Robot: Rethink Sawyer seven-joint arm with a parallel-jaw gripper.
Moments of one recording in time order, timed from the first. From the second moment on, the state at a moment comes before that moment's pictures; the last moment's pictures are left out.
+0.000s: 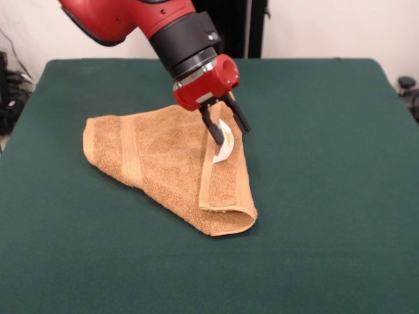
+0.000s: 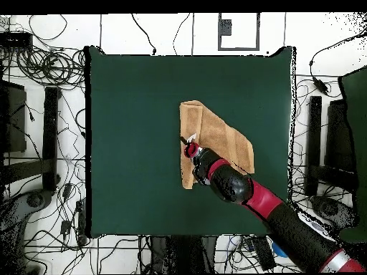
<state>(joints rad) -1.05 -0.23 0.74 2.00 -0.26 -0.02 1.72</state>
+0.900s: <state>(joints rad) -1.03 -0.24 0.74 2.01 -0.23 -0.06 1.72</state>
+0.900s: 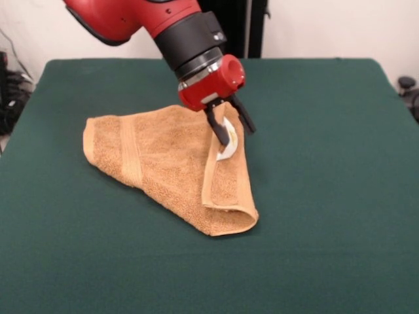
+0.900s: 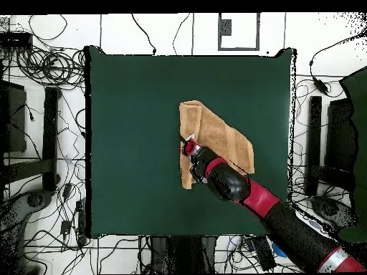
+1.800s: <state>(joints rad) -0.94 -0.24 0.74 2.03 -0.18 -0.20 1.72</state>
